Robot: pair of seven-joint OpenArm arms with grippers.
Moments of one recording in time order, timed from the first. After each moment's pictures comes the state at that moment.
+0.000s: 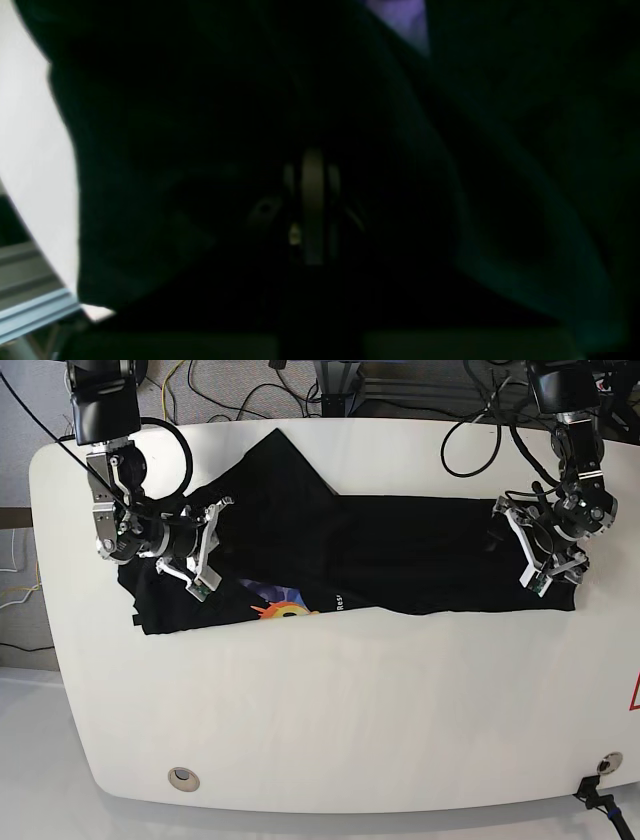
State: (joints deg) left arm 4.9 -18.5 -18.1 85.0 -5.6 -42.4 39.4; right arm 3.1 24.9 -6.7 78.8 40.3 40.4 -53.8
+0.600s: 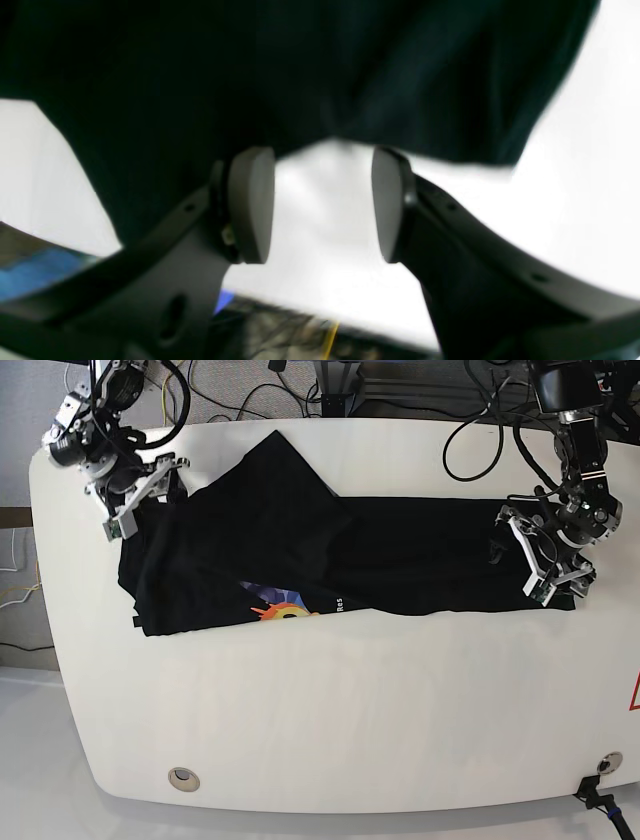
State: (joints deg) left arm 5.0 -18.7 -18.2 91.4 -4.2 -42.0 40.4; right arm -15.7 5.6 36.3 109.3 37.4 39.3 -74.8
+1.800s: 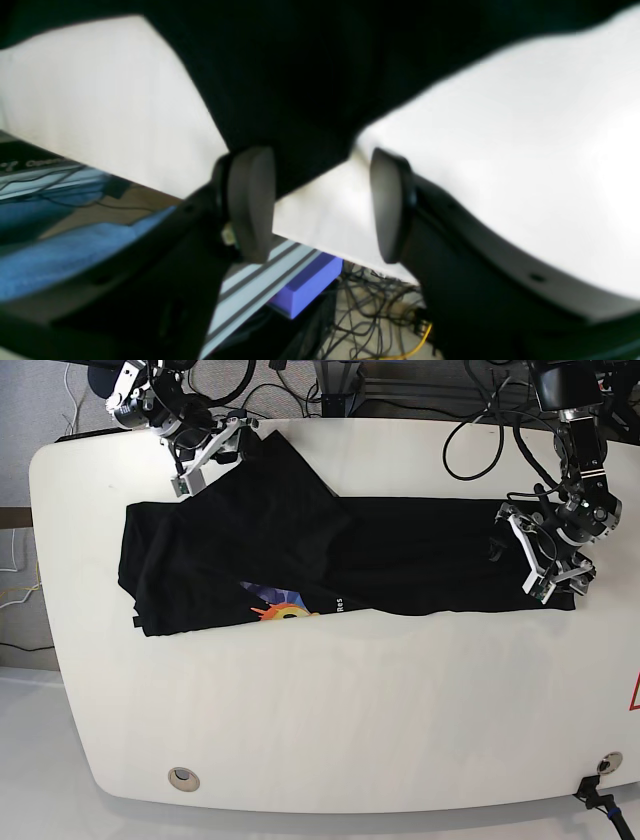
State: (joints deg) left arm 5.4 -18.7 -18.1 91.4 -4.1 -42.0 40.4; right arm -25.7 -7.4 29.4 107.3 36.5 36.3 -72.9
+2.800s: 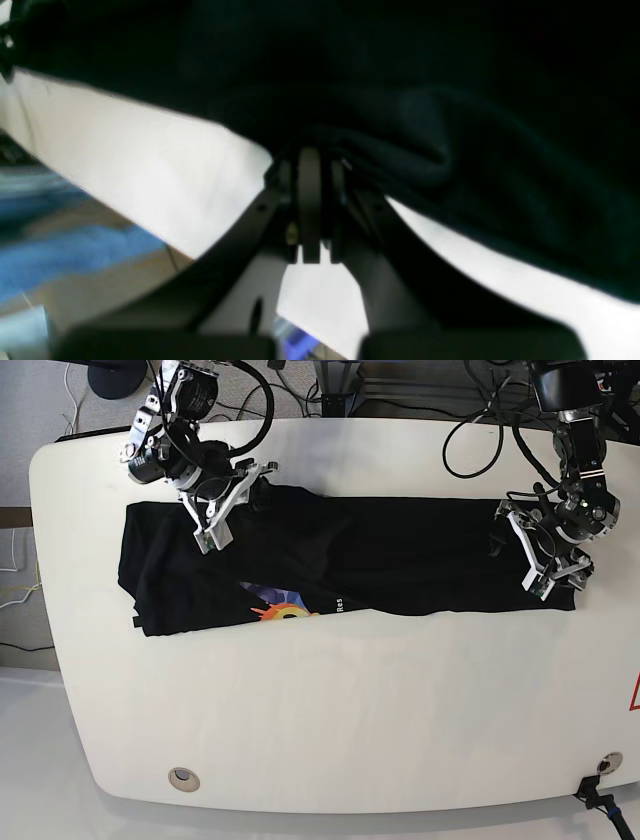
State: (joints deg) left arm 5.2 -18.7 -18.1 89.1 -4.0 -42.0 40.3; right arm -15.0 -8.5 23.1 106.3 33.8 35.4 -72.7
